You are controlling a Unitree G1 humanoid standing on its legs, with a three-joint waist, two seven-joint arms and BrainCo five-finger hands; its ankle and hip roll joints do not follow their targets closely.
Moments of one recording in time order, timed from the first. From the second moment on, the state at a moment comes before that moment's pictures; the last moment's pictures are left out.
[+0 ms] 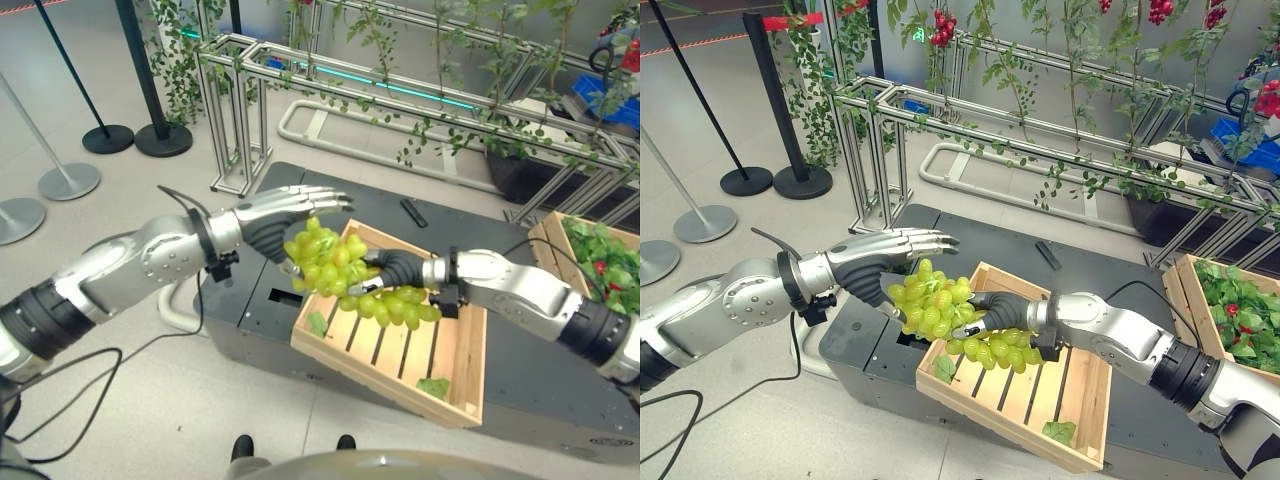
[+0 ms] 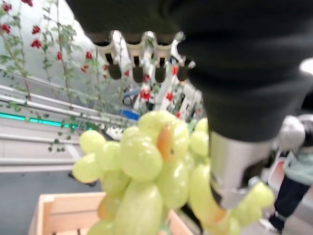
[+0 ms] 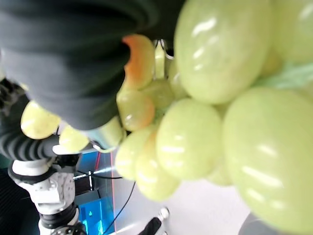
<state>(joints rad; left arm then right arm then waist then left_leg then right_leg) -0.71 1.22 -0.77 -0.26 0.03 -0.34 -0.14 -0.66 -0.95 0.88 -0.12 0.95 0.16 0.47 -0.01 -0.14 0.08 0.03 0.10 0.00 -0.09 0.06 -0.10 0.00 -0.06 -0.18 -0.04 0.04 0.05</state>
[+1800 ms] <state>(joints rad) -0.63 1.21 -0.72 -0.30 0.03 -0.34 -0.12 -0.77 -1.08 0.92 -0.34 1.00 0.15 0.37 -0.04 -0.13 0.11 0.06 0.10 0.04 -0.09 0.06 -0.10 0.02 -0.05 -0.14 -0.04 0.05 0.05</state>
